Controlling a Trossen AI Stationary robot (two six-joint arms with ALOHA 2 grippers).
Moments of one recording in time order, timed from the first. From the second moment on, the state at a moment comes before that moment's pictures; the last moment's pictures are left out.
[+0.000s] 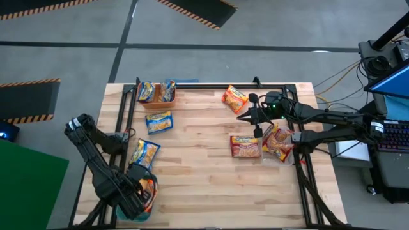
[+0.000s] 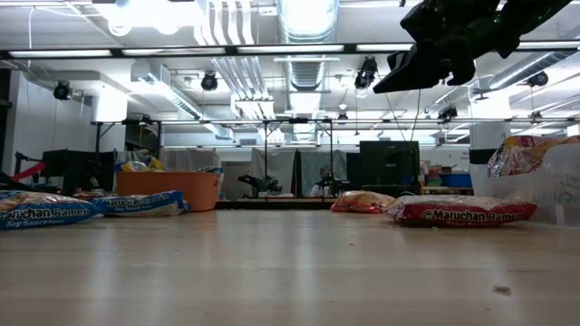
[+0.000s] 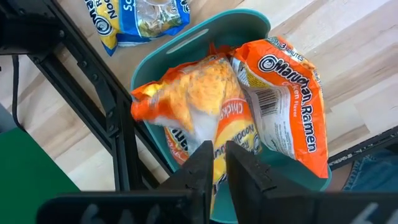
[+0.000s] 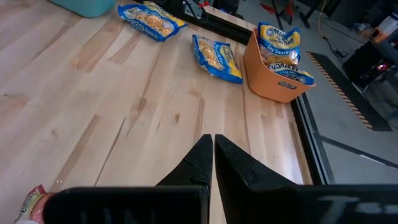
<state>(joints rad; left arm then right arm) -0.90 1.60 1.51 -1.56 0.01 -1.86 -0.37 1.01 0.65 -0.07 -0.31 -0.54</state>
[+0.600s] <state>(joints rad) -0.90 1.61 1.51 -1.57 -0.02 -1.87 -0.37 1.01 0.65 -0.07 -0.31 -0.54</state>
